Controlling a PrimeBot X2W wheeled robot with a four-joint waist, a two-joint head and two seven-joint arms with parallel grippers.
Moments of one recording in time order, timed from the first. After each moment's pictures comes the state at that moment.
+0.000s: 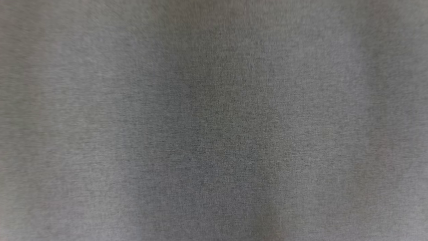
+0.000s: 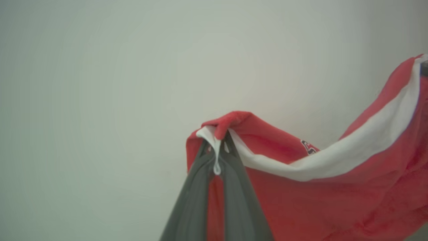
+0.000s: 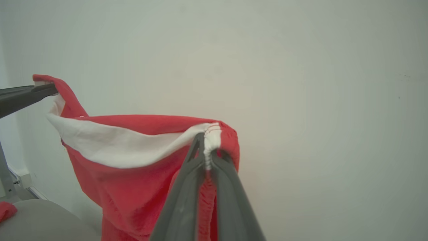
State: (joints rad) left arm -1.84 0.47 -0.69 0.56 -0.63 -0.13 0.00; right arm -1.68 -0.51 0.62 0.44 0.78 0.13 -0.03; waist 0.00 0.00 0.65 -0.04
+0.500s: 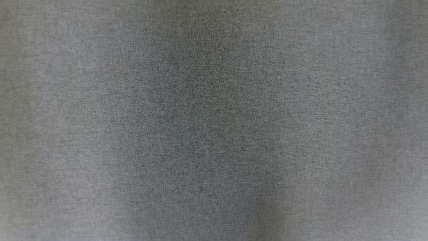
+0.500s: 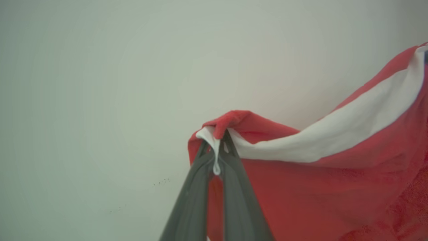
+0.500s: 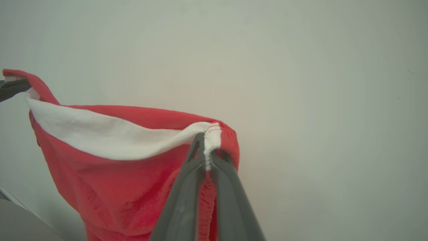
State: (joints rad) left arm -2.10 0.44 -0.83 0.77 -0.72 -0.13 -0.08; right arm -1.98 -0.52 0.78 0.64 0.86 0.13 -0.04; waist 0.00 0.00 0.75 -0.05
